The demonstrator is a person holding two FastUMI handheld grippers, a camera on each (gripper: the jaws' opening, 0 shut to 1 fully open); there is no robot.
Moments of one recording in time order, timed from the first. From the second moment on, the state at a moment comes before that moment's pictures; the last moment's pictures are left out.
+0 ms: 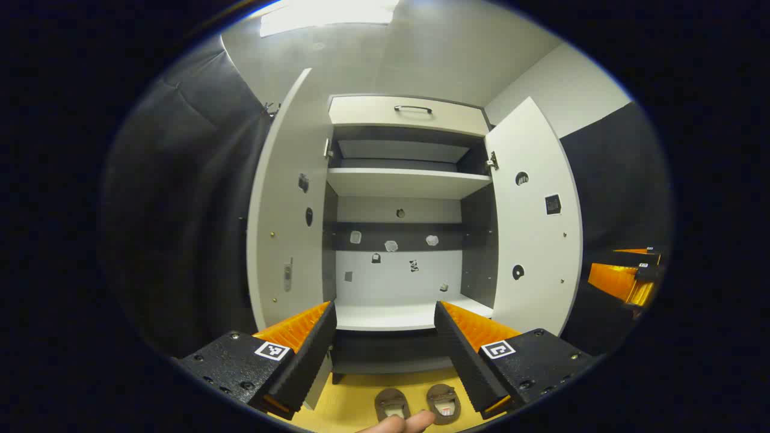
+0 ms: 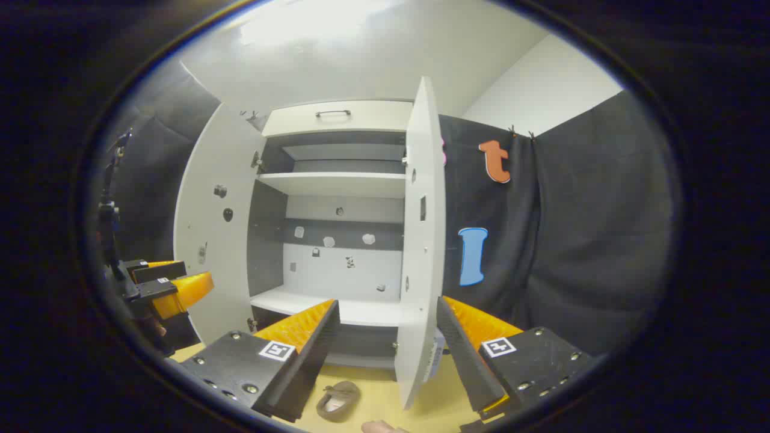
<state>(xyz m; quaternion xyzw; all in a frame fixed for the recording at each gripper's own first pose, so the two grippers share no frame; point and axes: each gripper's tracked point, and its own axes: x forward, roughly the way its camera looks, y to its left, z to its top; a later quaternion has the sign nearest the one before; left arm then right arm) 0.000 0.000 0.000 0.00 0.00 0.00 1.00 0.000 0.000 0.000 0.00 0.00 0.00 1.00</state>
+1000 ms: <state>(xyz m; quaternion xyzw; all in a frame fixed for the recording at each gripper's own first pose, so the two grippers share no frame) 0.003 0.009 -0.027 -0.01 0.02 -0.02 1.00 0.005 0.052 -0.027 -0.01 0.02 0.04 1.00</state>
